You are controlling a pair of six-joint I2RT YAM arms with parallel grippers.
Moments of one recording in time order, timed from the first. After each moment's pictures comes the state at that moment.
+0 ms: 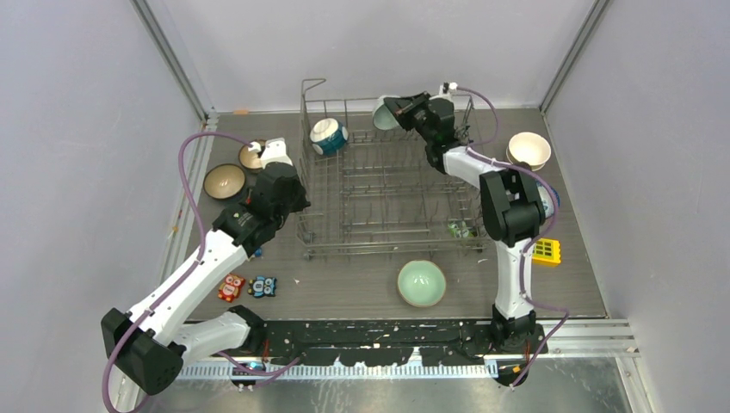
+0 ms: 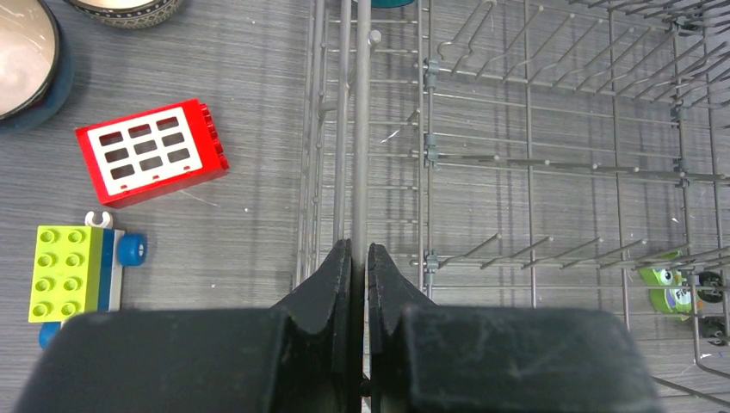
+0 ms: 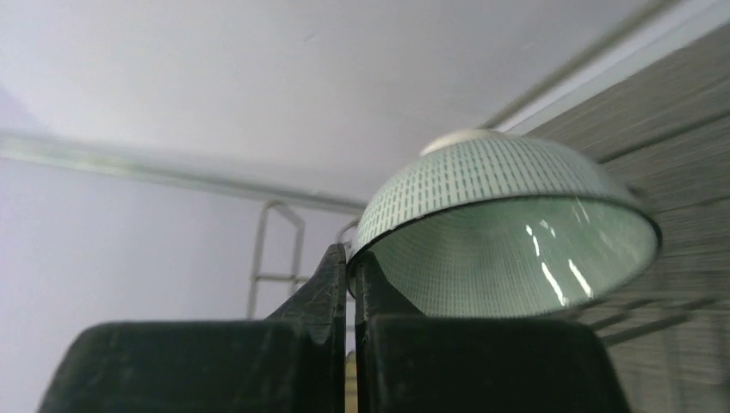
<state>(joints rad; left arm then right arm) -0.58 1.06 1.00 -0.49 -0.41 -0.52 0.33 2.14 1.53 0.61 -0.09 1.23</state>
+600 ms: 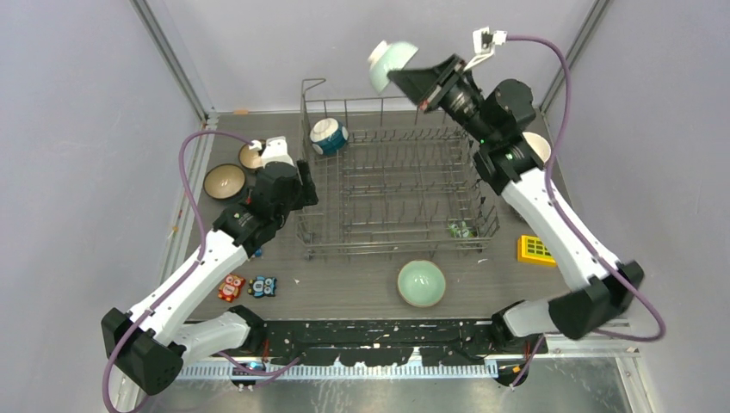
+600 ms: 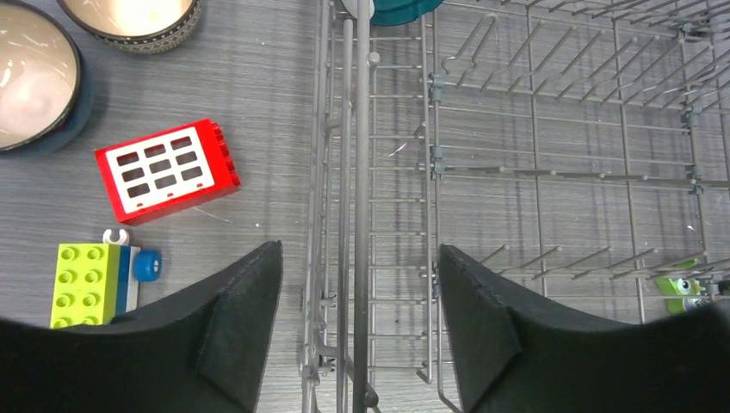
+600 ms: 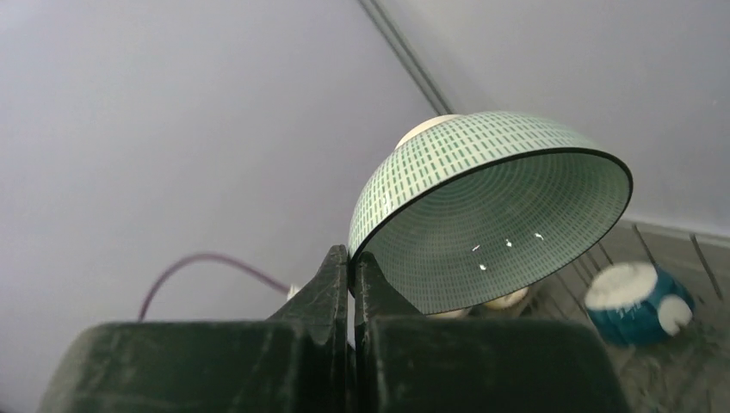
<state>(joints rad) -0.58 1.06 0.99 -0.46 -0.44 -0.48 0.43 1.42 1.49 0.35 -0.38 0.88</state>
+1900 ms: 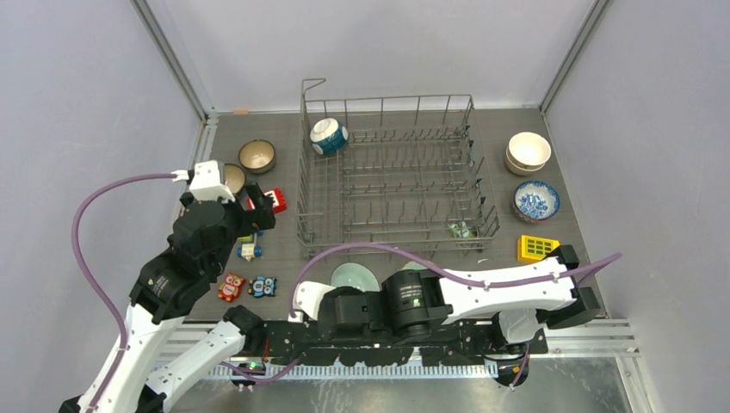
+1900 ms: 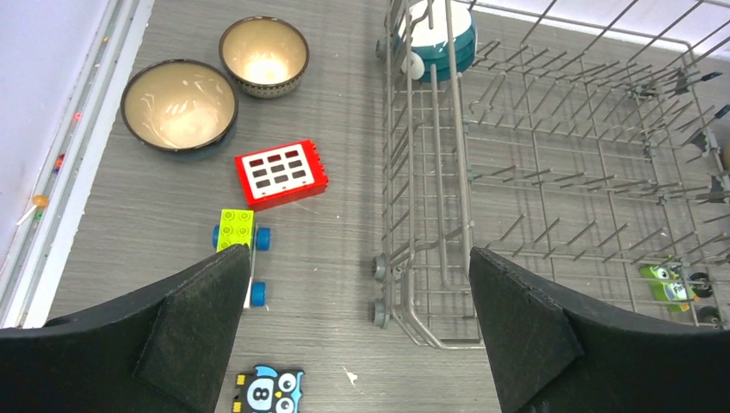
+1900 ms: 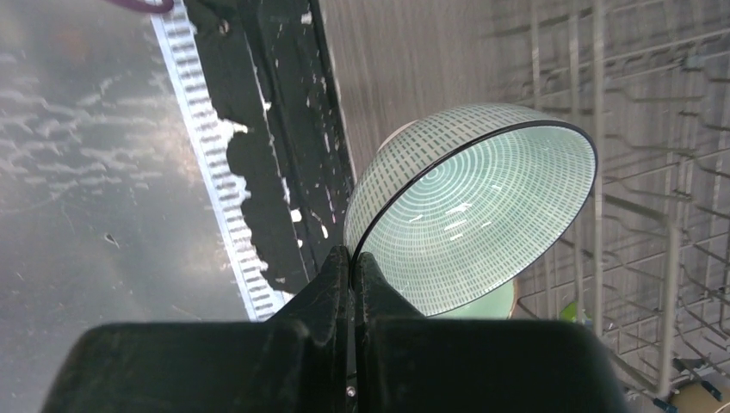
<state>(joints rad) -0.58 0.65 1.12 -0.82 -0.52 -0.39 1.70 1.59 1.74 -1.16 0.38 0.15</state>
